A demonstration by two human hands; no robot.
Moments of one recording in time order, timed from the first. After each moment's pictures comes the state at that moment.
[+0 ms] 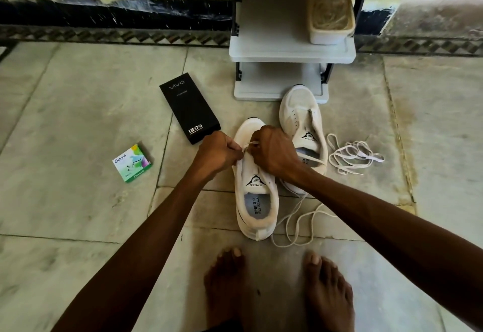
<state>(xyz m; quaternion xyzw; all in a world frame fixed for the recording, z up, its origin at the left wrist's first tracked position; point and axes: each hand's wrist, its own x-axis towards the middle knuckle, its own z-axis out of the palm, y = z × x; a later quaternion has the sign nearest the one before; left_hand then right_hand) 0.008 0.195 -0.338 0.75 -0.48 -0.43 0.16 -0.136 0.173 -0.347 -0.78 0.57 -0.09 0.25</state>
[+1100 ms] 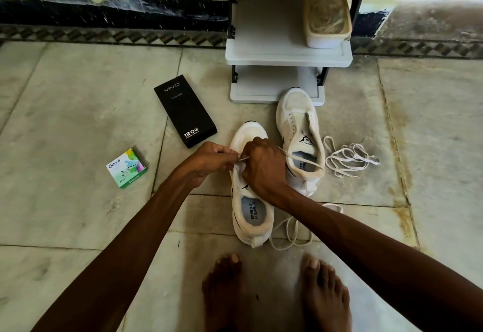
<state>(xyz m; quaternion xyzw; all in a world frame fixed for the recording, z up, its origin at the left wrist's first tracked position) 0.026 0.189 -0.350 0.68 -0.39 -0.58 0.20 -0.120 0.202 -0.358 -0.77 0.59 -0.14 0.19</state>
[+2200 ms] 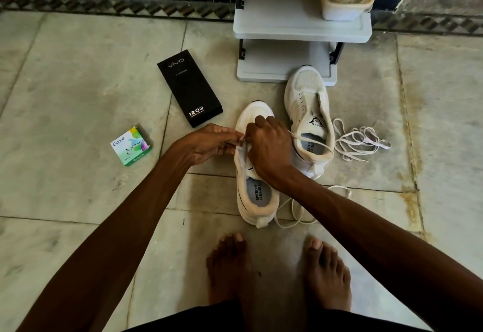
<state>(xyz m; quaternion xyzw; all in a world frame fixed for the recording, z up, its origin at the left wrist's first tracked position) 0.043 0.186 -0.360 0.61 -0.31 -0.70 0.21 -0.114 0.203 -0.364 -0.81 0.57 -0.12 0.07</state>
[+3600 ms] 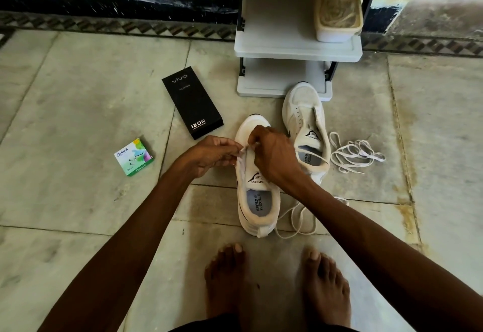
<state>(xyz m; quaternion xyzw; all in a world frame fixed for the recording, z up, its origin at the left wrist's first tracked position) 0.036 0.195 -0.344 0.65 -0.34 -0.64 0.21 -0.131 0.194 -0.339 -0.77 0.57 -0.13 0.26</state>
